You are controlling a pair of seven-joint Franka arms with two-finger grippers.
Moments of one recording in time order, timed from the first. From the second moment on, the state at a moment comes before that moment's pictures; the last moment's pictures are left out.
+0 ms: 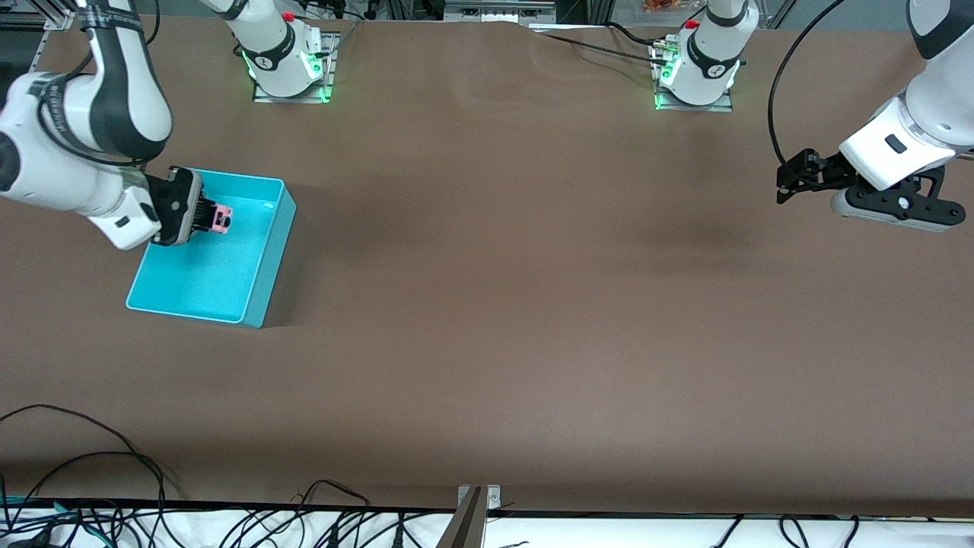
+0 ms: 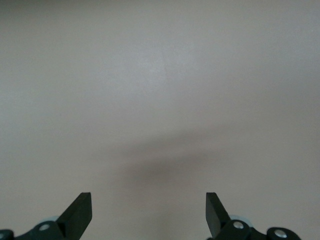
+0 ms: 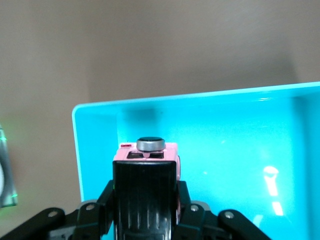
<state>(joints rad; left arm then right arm) 0.00 0.00 -0.09 -1.69 0.00 1.66 0.10 0.22 0.06 -0.29 -2.21 0.11 2.04 -1.49</state>
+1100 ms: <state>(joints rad) 0.00 0.00 -0.08 -1.69 0.00 1.66 0.10 0.22 0.15 -0.33 -2.43 0.16 2.44 -1.65</state>
